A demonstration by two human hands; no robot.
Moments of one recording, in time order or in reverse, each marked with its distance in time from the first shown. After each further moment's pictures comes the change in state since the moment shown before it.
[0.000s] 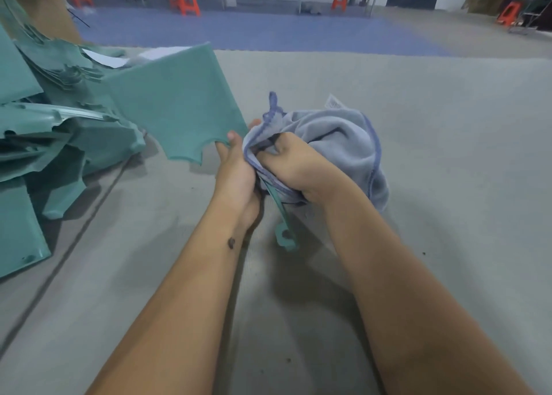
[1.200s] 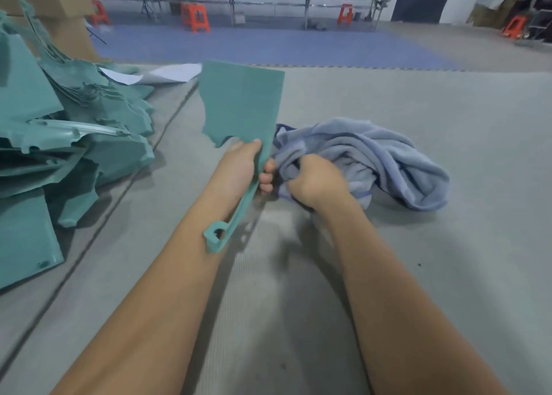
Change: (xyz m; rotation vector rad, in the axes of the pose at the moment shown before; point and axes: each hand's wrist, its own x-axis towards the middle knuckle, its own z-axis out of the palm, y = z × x) left_hand 0.003 0.033 0.007 0.278 -0.256 -0.109; right_hand 0.004 0.030 -0.017 -0.620 0.115 0.286
